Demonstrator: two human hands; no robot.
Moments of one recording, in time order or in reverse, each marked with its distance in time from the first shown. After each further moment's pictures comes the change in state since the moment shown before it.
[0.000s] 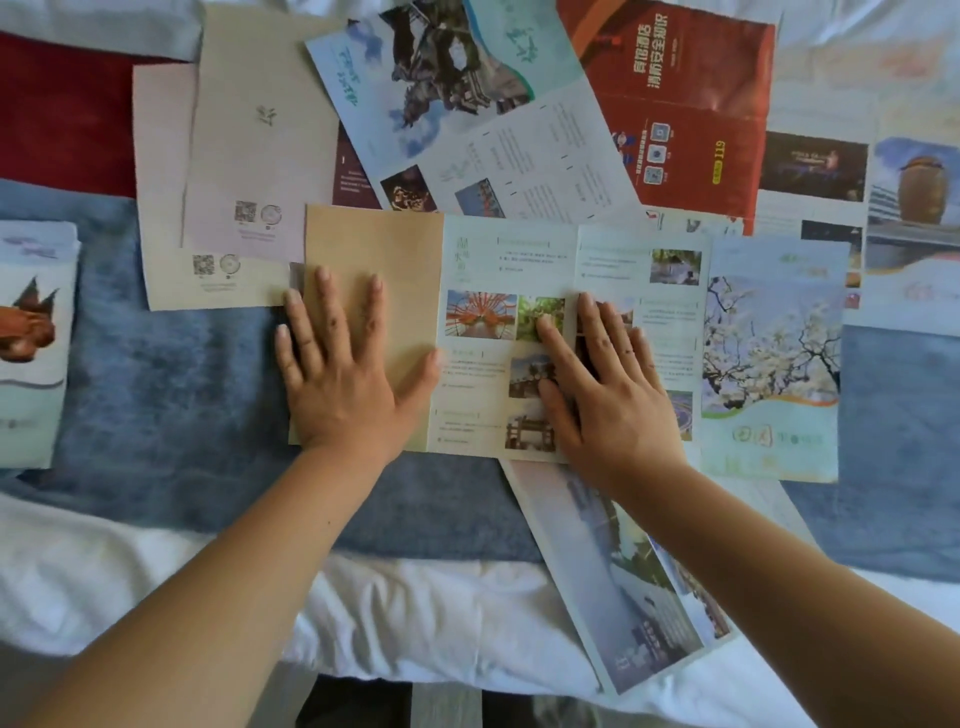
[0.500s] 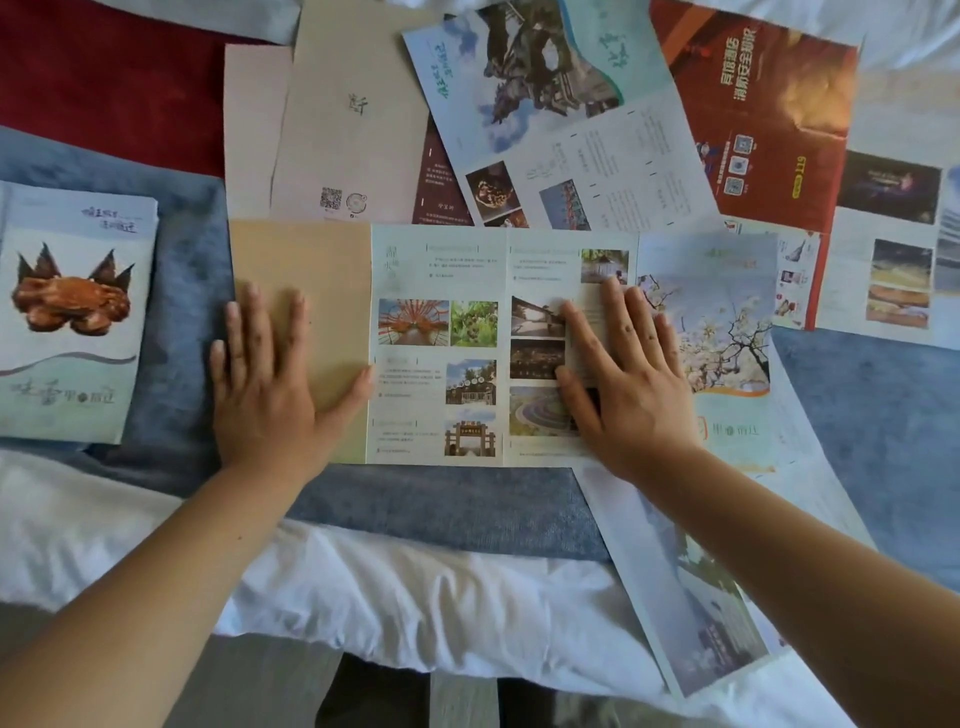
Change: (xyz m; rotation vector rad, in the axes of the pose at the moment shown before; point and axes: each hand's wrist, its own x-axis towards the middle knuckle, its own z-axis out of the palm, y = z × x) left_hand -0.008 -0.135 0.001 -0.156 0.055 -0.030; right_hand 0.026 -0.039 0.009 -0.104 -0.006 -0.021
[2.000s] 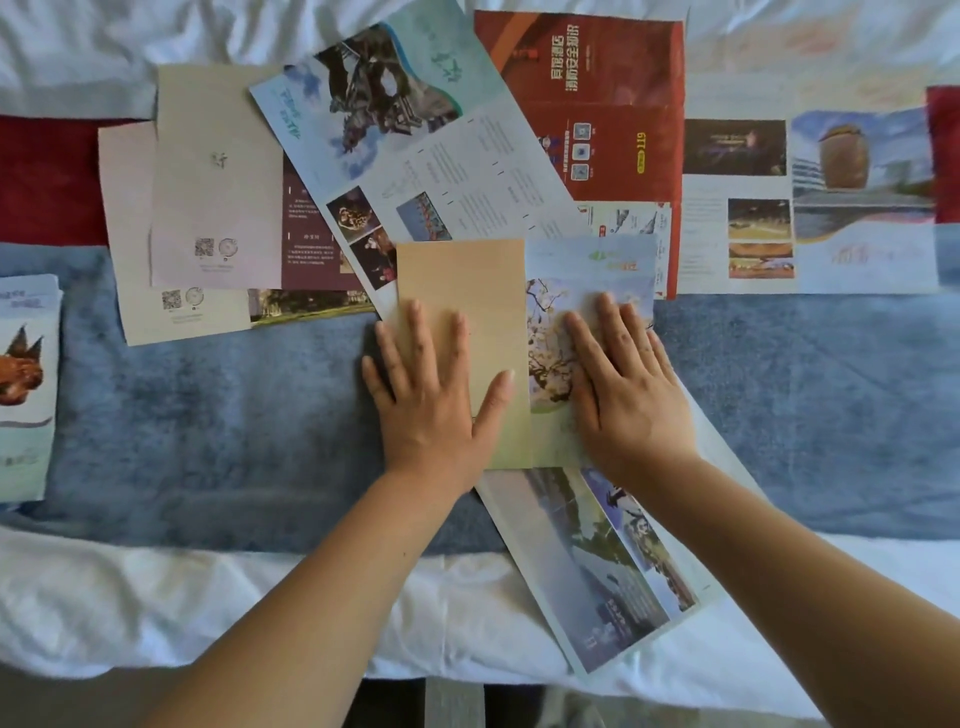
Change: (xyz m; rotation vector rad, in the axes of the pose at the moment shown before) left_hand -0.039 0.228 0.028 0.042 -0.164 0.209; right_hand -0.054 0.087 -0.005 0.232 0.053 0.190
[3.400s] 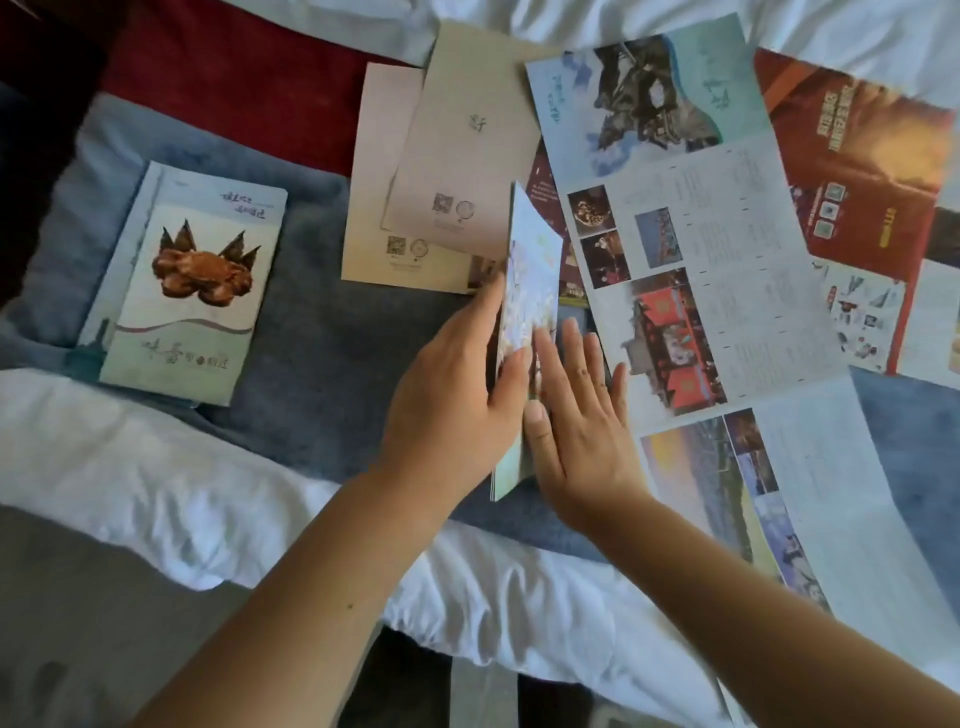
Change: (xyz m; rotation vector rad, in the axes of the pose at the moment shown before) left_hand -0.039 -0.148 -0.105 -0.682 0.223 0.003; right_hand 0.004 -0.205 0.061 0.178 -0.154 -0.239
